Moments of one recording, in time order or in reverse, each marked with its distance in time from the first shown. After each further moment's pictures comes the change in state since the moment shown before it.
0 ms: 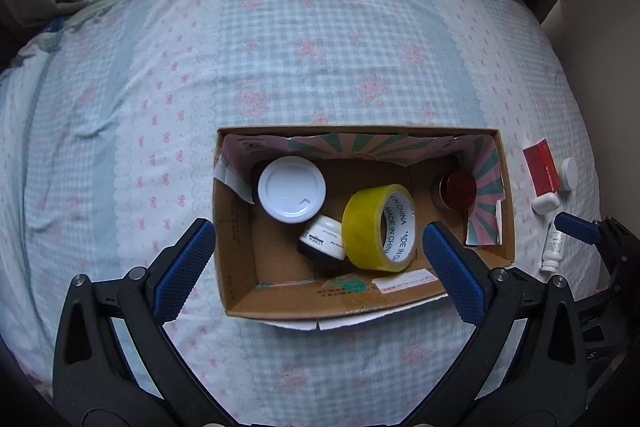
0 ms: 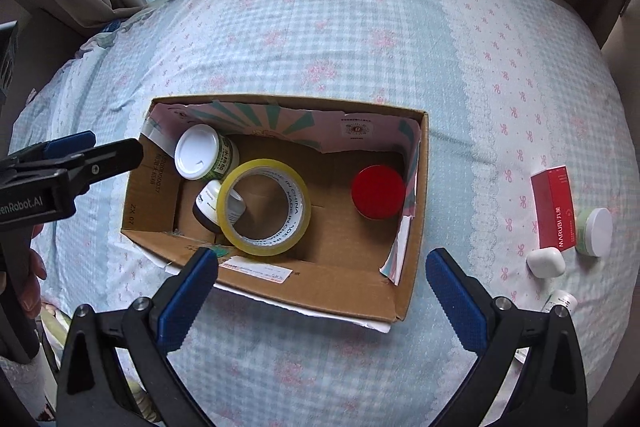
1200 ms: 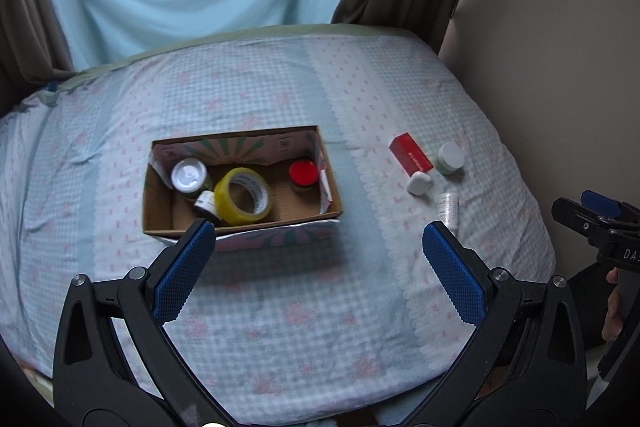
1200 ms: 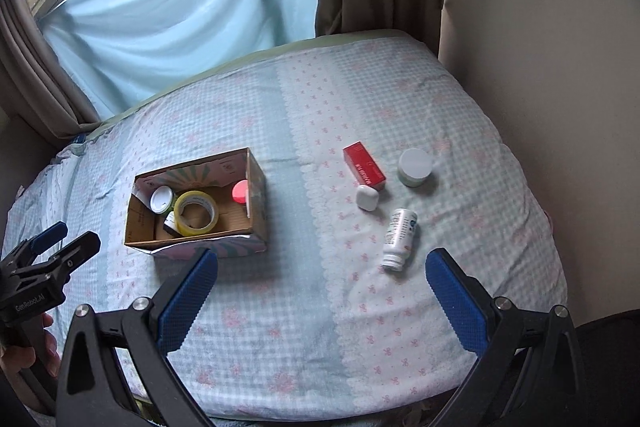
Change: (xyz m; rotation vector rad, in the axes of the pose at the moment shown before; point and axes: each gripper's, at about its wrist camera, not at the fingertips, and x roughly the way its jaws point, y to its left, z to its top) left arm -0.168 -0.186 -0.150 0.111 -0.289 -0.107; right arm -0.230 -0.128 -0.178 0.280 -0.325 -0.175
